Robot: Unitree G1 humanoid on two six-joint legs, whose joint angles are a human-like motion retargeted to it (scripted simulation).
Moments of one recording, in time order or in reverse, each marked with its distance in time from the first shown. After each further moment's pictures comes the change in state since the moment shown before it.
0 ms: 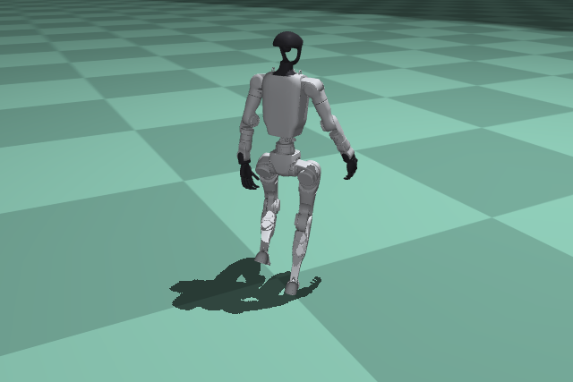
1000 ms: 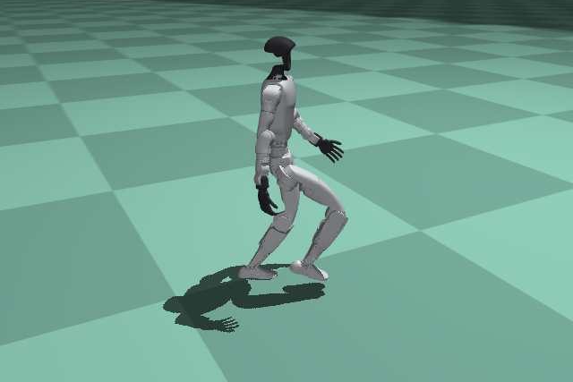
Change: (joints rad) left arm -0.276 0.120 0.252 -0.475 -0.342 -0.241 0.340; right arm 0.339 0.045 -0.327 0.219 0.209 -0.032 0.008; waist -0.180 -0.064 0.059; left_leg 0.542 -0.464 -0.274 -0.934 -0.045 -0.127; right_leg -0.510 -0.254 -0.172 0.565 0.081 0.102
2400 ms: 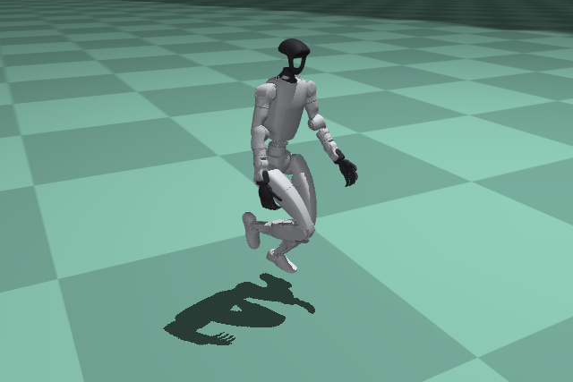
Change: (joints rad) left arm -0.292 -0.009 -0.210 0.116 0.096 0.074 0.086; right arm -0.357 0.010 0.449 -0.149 -0.298 0.011 0.008; waist 0.149 -0.031 -0.065; left_leg -0.599 0.063 -0.029 0.428 0.047 -0.034; right_leg -0.095 0.047 -0.078 0.738 0.149 -0.002
